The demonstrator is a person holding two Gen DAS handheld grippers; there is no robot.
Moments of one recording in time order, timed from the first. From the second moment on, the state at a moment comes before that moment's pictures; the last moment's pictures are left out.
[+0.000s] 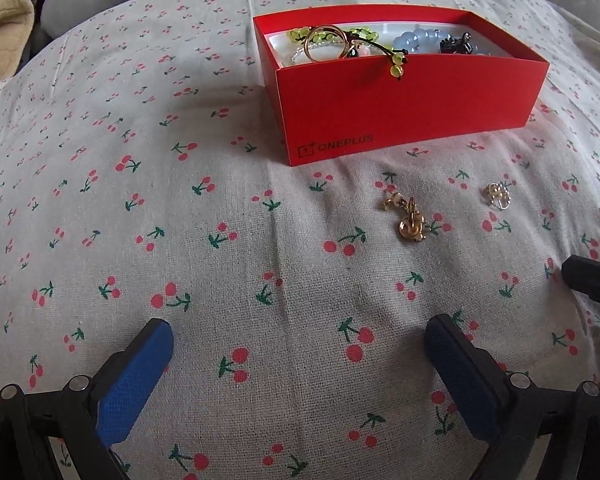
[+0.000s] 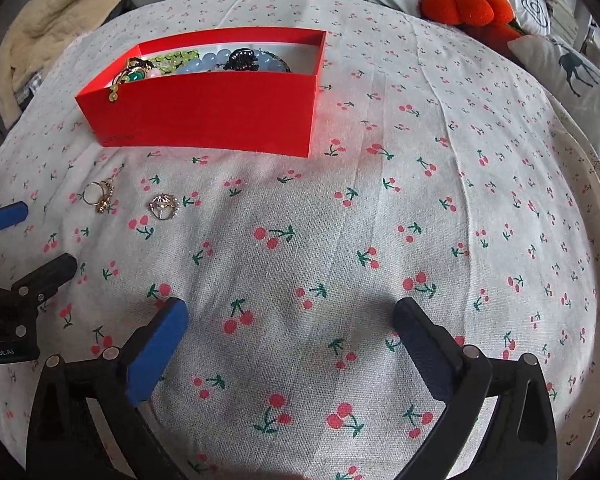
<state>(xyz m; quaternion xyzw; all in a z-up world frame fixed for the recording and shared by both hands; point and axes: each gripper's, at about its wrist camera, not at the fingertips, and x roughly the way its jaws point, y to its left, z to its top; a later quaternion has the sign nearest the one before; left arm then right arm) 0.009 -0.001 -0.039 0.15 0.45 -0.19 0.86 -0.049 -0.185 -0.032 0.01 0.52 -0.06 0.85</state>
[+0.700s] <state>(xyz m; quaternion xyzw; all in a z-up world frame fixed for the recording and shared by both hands) 0.020 -0.046 -0.030 0.12 0.46 -0.29 0.83 -0.045 -0.185 -0.029 0.00 0.54 -0.05 0.84</state>
